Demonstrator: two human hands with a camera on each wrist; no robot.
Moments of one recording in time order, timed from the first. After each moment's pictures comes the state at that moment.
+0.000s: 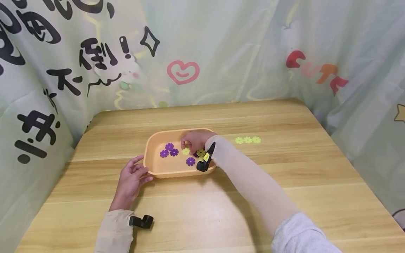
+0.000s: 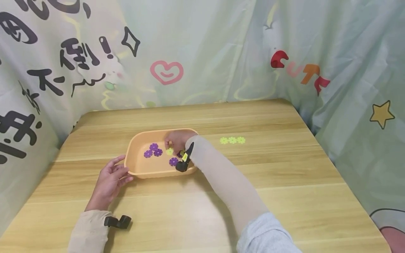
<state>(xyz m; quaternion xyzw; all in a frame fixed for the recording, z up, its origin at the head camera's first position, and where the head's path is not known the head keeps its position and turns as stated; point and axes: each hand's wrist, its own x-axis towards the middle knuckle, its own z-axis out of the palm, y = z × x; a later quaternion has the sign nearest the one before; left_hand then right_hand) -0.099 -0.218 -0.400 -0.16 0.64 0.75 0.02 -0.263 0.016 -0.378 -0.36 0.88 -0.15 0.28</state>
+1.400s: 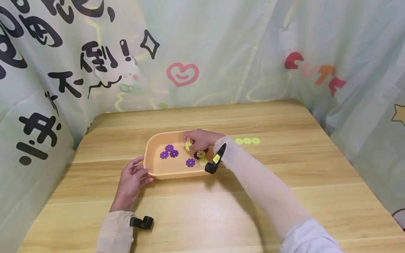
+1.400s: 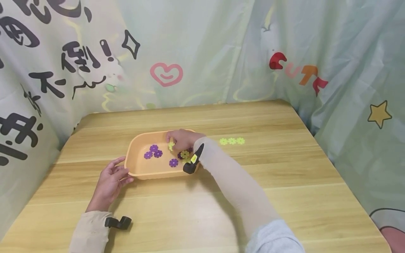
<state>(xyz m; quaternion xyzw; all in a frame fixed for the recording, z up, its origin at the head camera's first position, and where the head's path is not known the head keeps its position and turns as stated) -0.098 -0.218 -0.400 -0.16 0.65 0.74 0.02 -0.256 0.035 -0.365 -0.35 0.87 -0.24 0.26</state>
